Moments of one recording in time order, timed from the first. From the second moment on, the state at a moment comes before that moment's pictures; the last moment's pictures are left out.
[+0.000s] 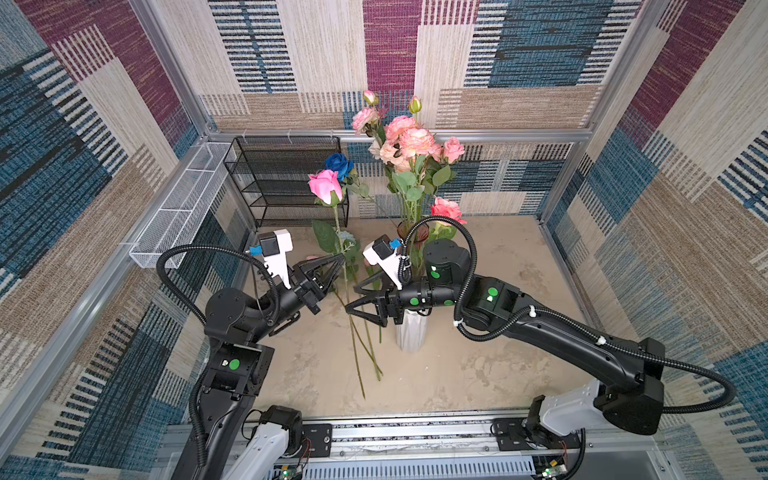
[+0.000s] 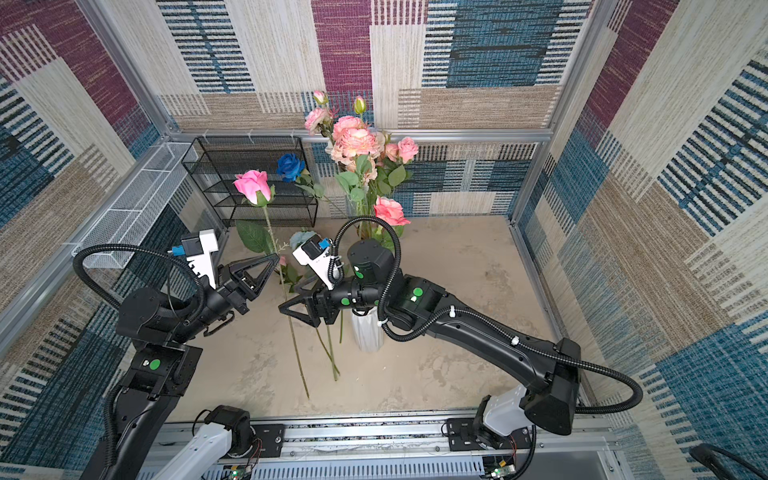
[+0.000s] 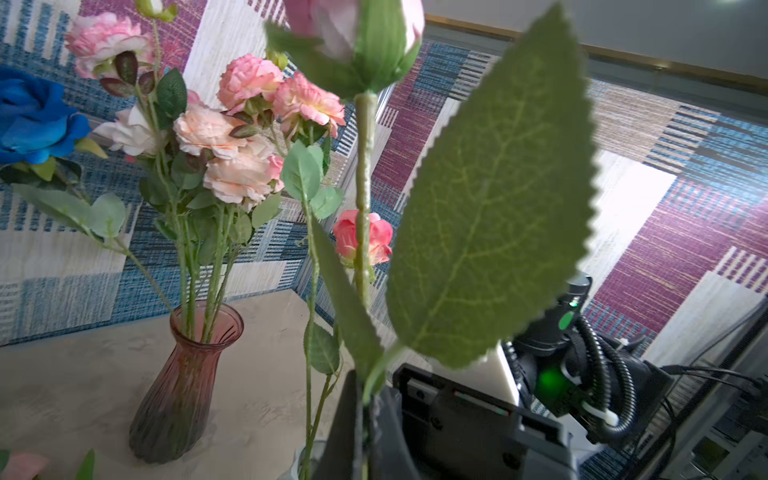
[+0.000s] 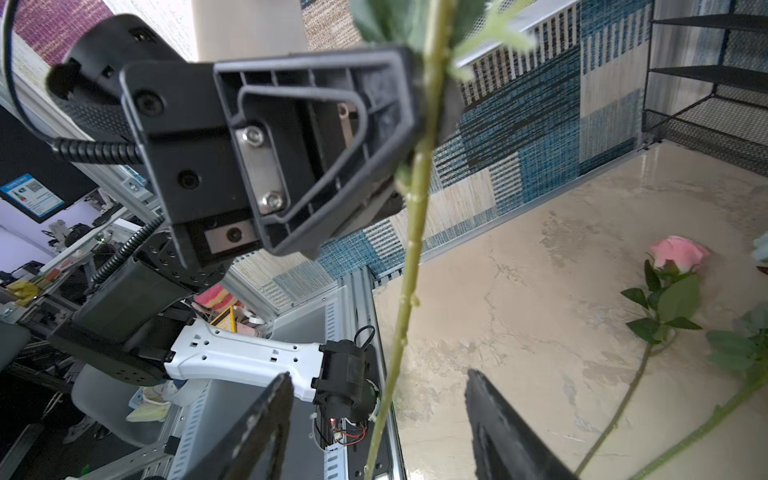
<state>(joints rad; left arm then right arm) -0.23 0.73 0.93 0.13 0.69 -0.66 1.01 1.46 1.48 -0.25 -0.51 0.32</state>
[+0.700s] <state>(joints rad) -0.23 0.75 0.91 0.16 0.61 -0.71 1.01 1.24 1.37 -0.22 -0.30 0.30</state>
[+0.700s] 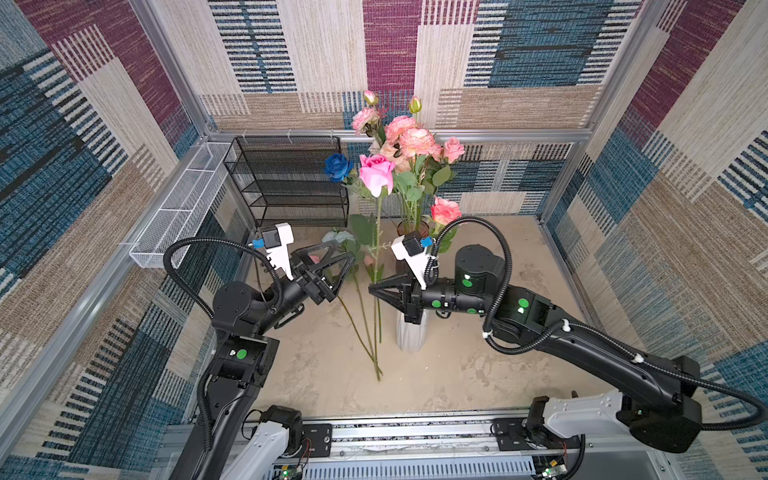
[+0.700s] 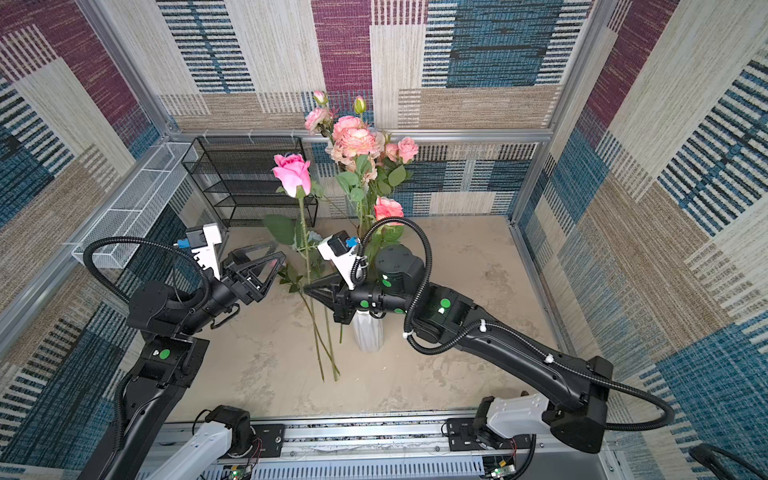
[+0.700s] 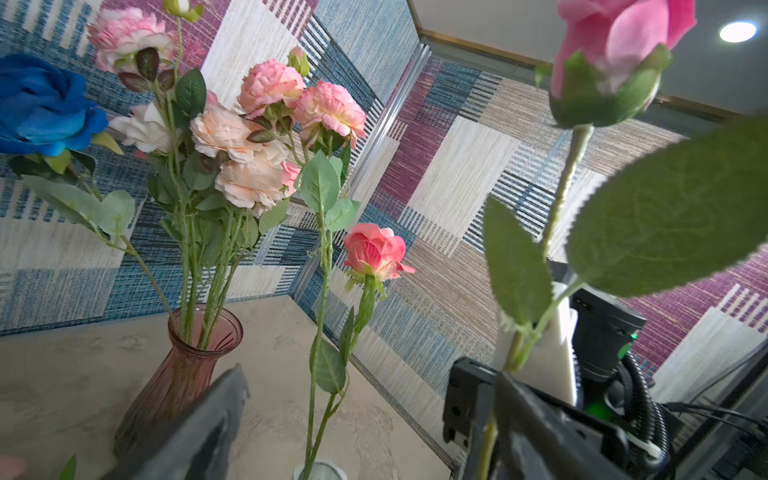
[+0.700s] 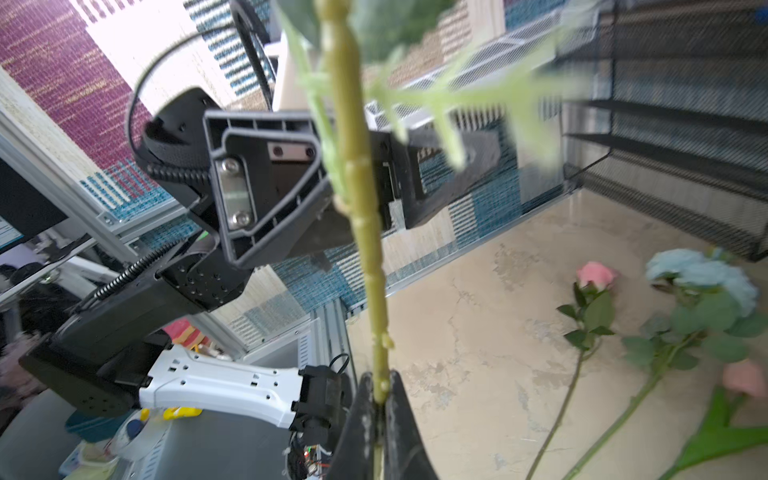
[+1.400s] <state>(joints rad) -0.23 0.69 0.76 -0.07 0.34 -0.65 1.01 1.11 1.43 -0.24 0.22 0.00</state>
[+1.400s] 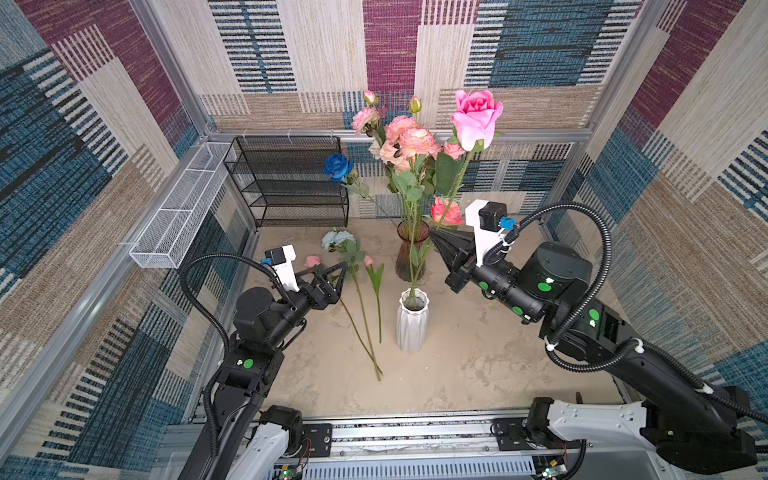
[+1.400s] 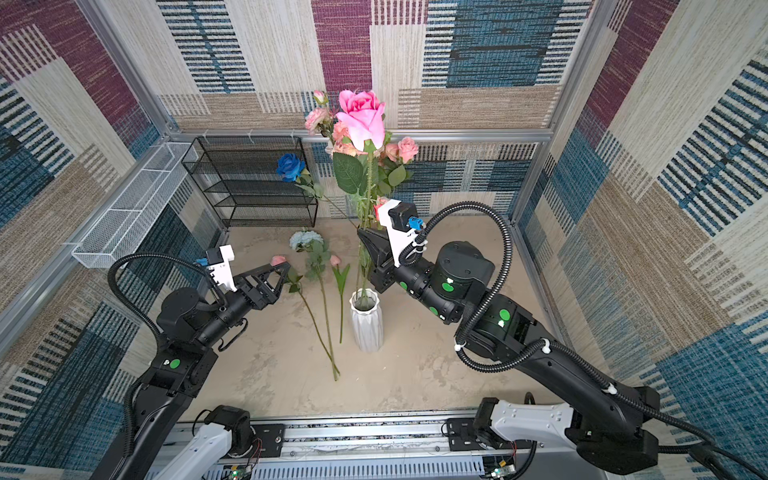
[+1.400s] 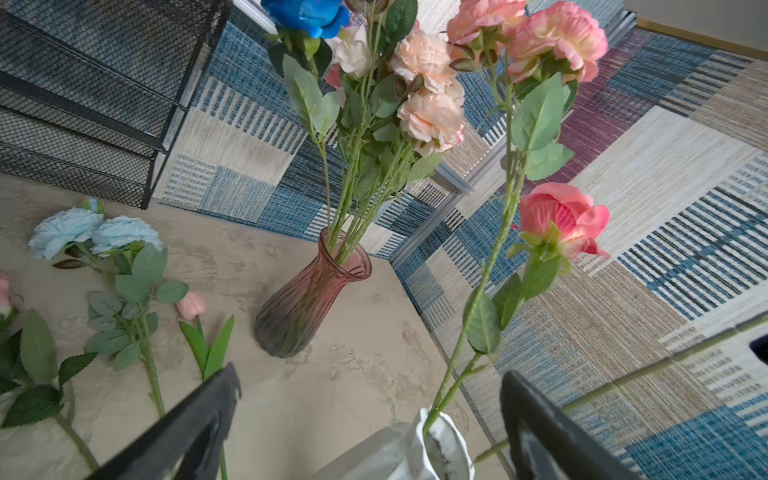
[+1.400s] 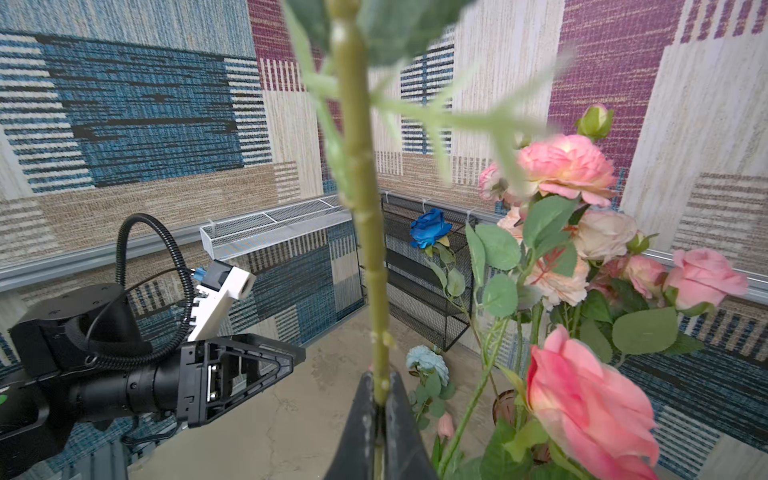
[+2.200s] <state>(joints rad) -0.23 0.82 0.73 -0.14 0.30 -0.68 0.93 1.07 1.13 -0.23 0.11 0.23</state>
